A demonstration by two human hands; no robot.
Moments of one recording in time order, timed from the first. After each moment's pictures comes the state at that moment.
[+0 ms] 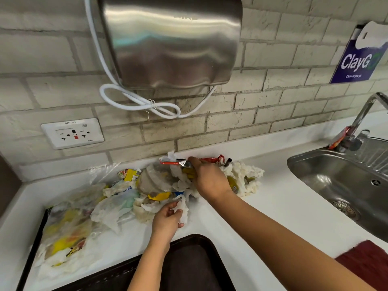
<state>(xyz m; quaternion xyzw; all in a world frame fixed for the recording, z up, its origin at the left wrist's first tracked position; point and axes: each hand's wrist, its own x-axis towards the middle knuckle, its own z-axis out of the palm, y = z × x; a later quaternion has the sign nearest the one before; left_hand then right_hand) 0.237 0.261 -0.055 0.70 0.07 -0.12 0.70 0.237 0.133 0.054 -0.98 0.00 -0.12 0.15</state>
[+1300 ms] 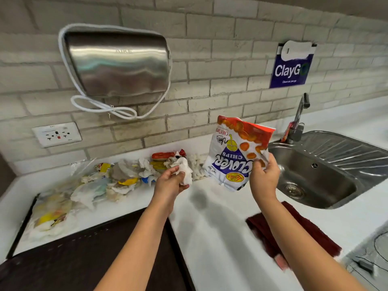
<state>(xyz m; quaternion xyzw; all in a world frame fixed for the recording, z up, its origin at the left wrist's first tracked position) 0.106 0.160 0.055 0.60 0.01 -0.12 0.79 0.026 -0.026 0.067 -0.61 0.18 -0.48 0.60</state>
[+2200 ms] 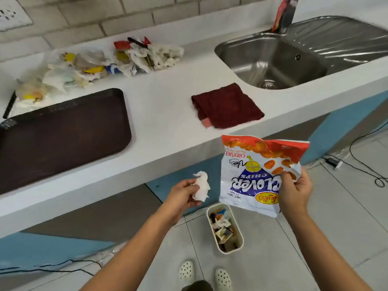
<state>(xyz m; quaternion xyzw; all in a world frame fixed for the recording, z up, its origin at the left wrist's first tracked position) -0.245 0.089 -0.112 0.65 0.13 -0.35 0.66 -0.334 -0.129 -0.096 -0.58 0.32 -0.31 0.68</state>
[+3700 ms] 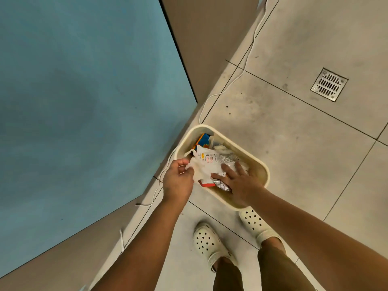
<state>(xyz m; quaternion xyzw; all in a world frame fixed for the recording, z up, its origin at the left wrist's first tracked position) -0.213 0.008 -0.633 0.85 0.05 -0.41 0.33 -0.355 -0.076 -0.724 -0.84 0.19 0.43 0.25</state>
